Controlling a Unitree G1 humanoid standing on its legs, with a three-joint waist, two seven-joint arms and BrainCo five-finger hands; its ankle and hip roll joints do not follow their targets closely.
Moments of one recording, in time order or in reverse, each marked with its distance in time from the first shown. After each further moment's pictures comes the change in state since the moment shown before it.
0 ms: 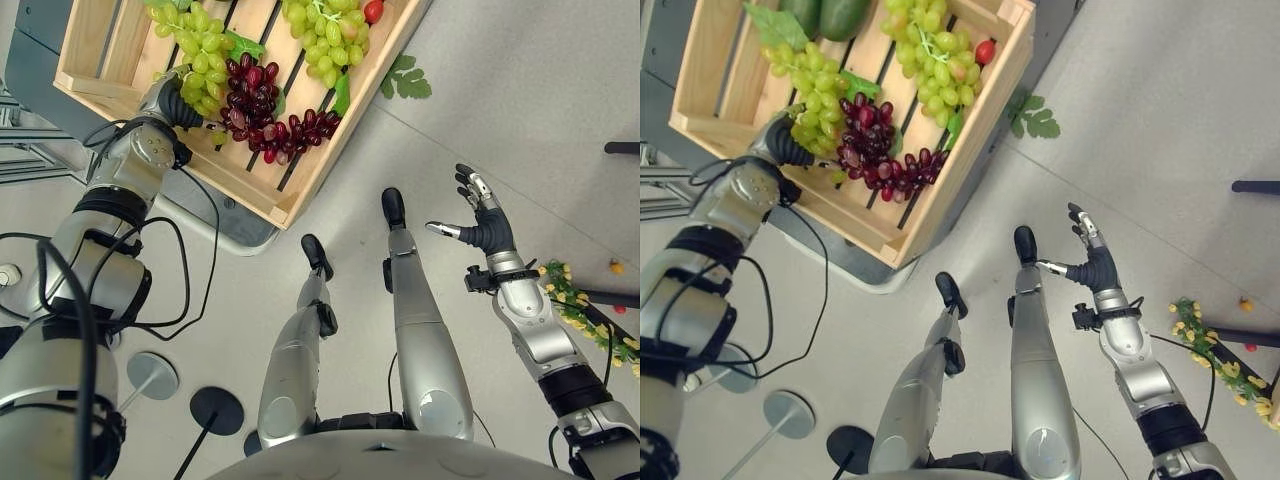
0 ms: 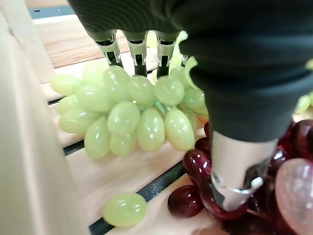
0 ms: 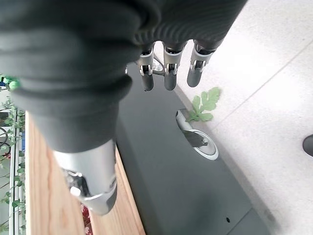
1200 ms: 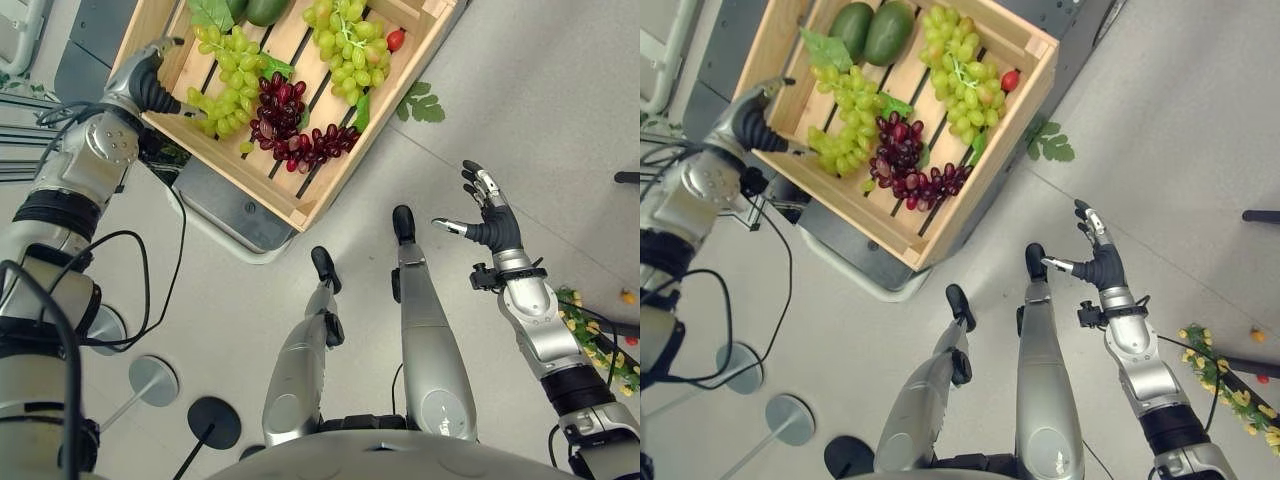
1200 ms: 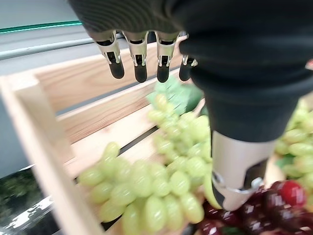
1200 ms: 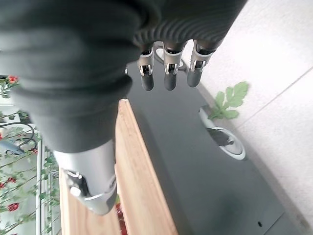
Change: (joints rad) left arm 0.088 0.164 -0.041 -0.137 -0.006 -0.081 -0.050; right arm 0.003 0.007 -0.044 0.002 0.010 -0.001 0.014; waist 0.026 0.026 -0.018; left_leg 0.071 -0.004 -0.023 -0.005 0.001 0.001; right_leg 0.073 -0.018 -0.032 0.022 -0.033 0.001
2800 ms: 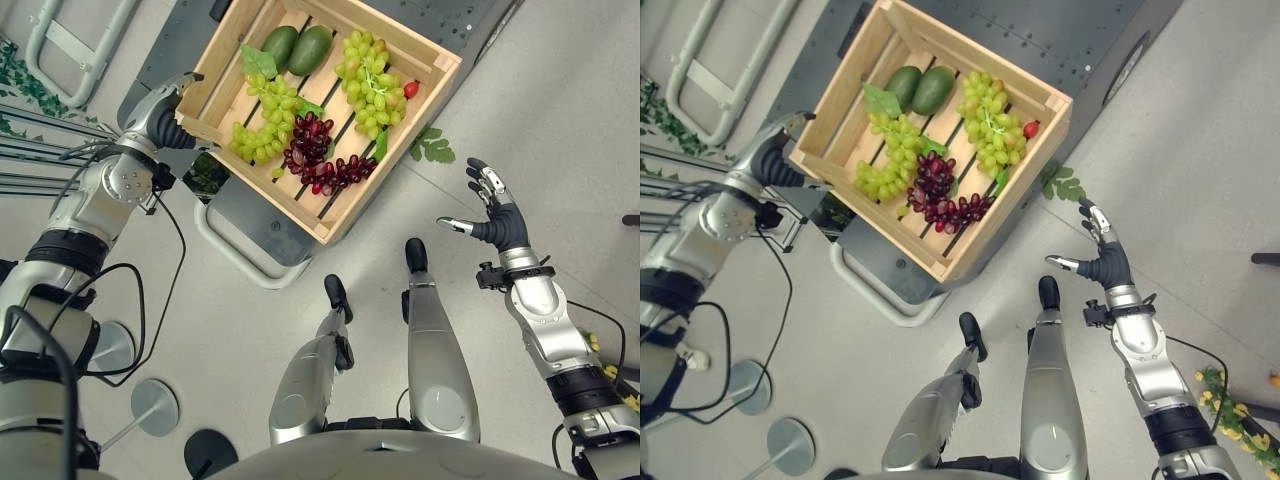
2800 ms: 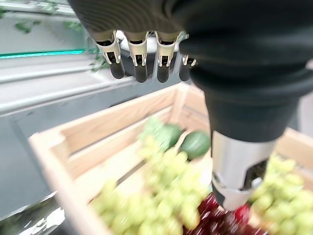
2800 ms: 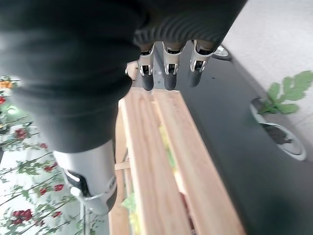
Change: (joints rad) left arm 0.225 0.050 0.119 -0.224 0.046 -0.080 0.020; right arm 0.008 -0.005 -0.040 -0.026 0.000 0.014 0.042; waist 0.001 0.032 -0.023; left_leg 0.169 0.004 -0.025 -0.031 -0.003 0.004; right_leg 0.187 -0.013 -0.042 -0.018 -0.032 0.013
